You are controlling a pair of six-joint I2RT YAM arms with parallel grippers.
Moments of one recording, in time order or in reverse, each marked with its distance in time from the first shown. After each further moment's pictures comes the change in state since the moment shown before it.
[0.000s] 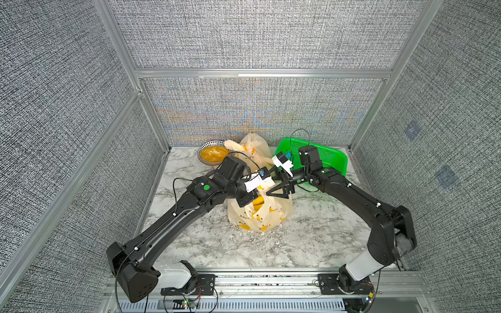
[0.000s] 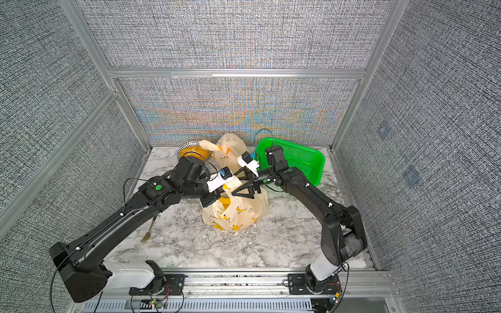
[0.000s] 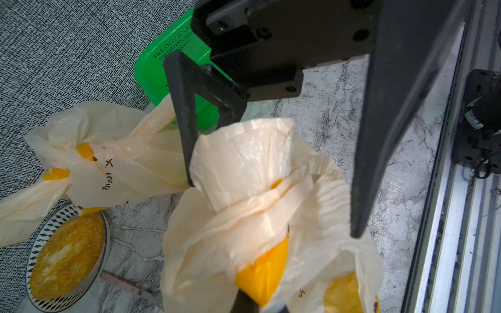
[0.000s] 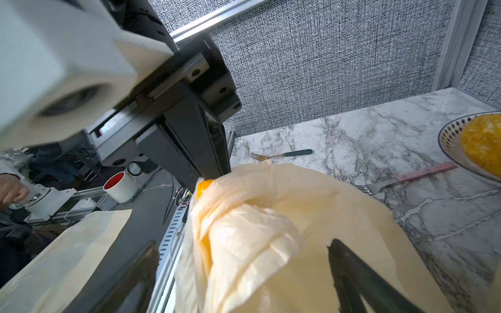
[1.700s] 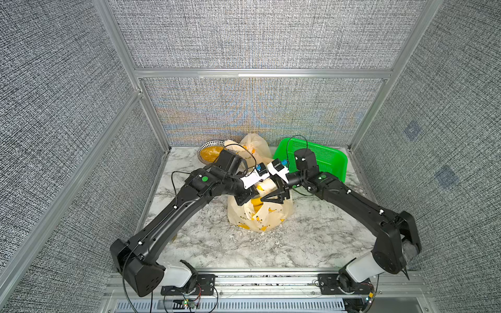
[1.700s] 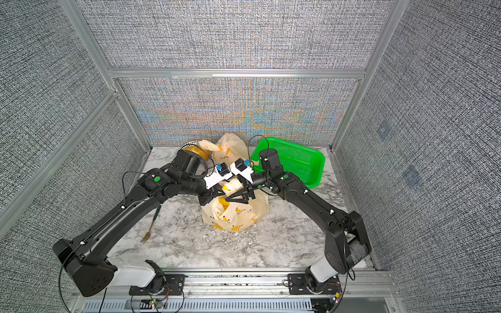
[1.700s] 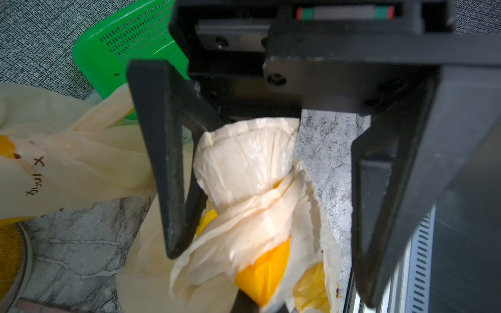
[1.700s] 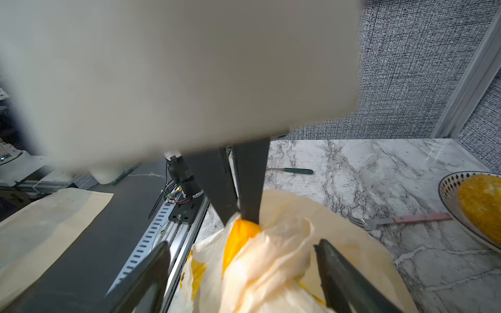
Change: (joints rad) left arm 0.082 0.058 0.084 -0.128 0.243 -0.023; right arm 0.086 -0.042 -0.025 0.074 0.042 -0.088
